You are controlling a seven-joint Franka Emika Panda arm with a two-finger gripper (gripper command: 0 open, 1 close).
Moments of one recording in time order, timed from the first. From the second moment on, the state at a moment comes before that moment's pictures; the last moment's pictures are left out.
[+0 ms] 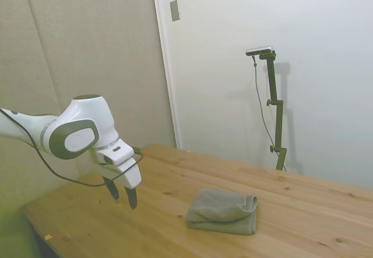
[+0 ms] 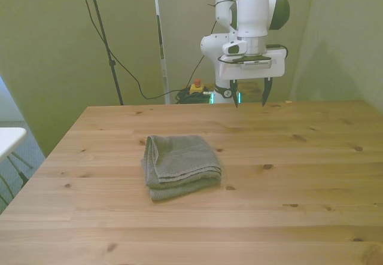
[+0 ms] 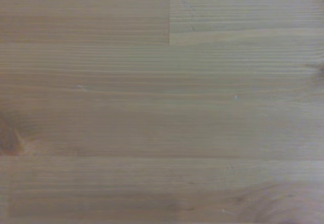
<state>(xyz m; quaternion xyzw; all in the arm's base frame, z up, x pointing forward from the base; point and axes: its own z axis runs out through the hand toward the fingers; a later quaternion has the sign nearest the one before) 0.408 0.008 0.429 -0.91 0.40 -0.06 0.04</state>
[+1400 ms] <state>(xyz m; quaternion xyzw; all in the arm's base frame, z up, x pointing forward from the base) 0.452 -0.357 0.431 -0.86 0.47 -0.10 0.15</state>
